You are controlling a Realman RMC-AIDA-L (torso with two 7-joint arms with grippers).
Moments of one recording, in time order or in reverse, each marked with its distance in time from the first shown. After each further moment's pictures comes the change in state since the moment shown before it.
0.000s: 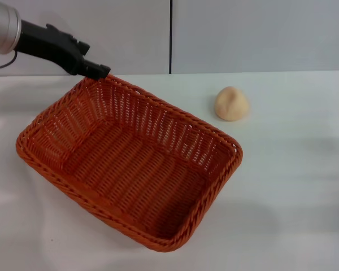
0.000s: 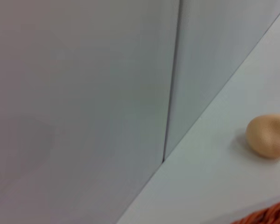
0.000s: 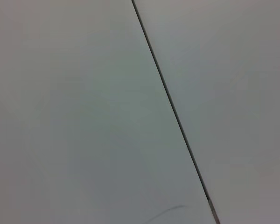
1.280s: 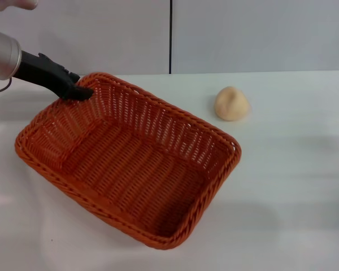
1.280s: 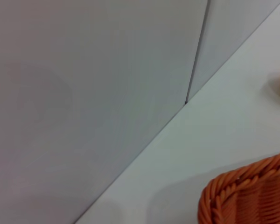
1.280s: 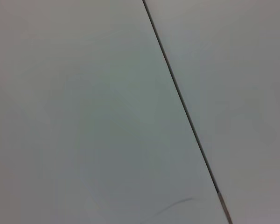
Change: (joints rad) left arm 0.007 -0.002 0.006 -0.131 0.108 -0.110 0.003; right arm 0.010 0.000 0.001 0.000 -0.022 0.016 0.003
